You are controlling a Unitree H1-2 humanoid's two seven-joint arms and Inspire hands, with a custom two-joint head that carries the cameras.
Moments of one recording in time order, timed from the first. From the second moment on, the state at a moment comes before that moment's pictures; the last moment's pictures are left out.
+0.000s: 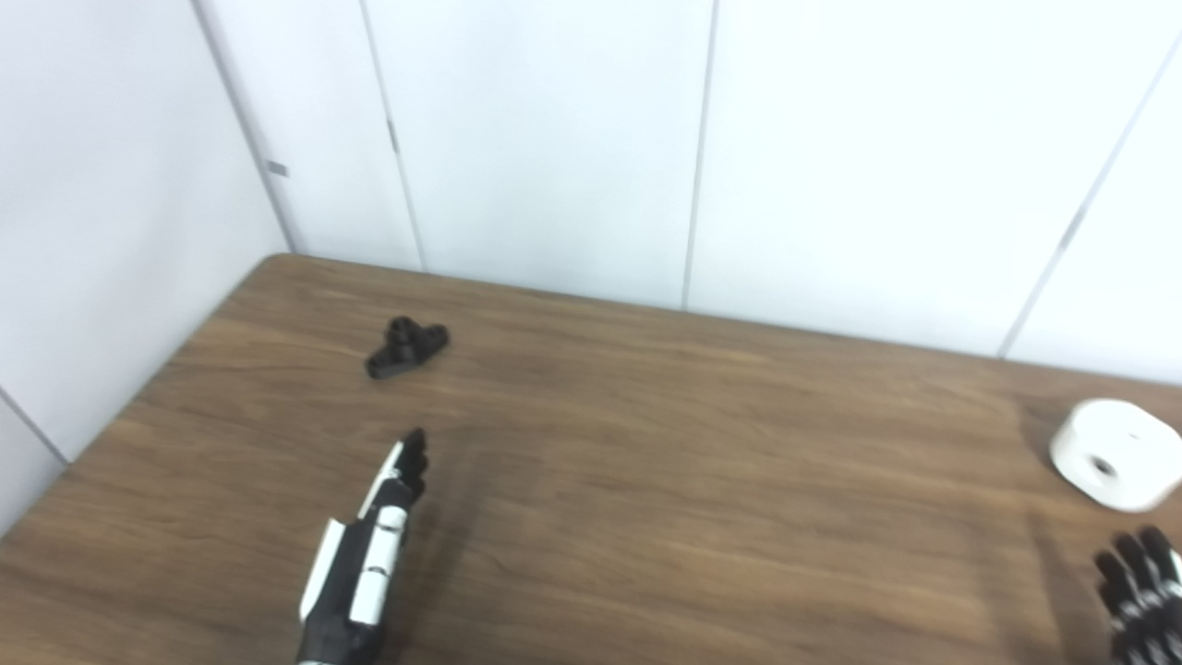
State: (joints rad) left arm 0.30 0.13 0.12 -0.21 -0.11 -0.22 -0.04; right arm 0.21 -0.17 -0.15 -0.15 0.23 -0.17 0.08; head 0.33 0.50
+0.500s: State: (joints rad) left arm 0.30 0.13 0.12 -0.21 -0.07 -0.25 -0.03; right arm 0.21 -0.17 -0.16 -0.15 0.21 -0.18 0.08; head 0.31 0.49
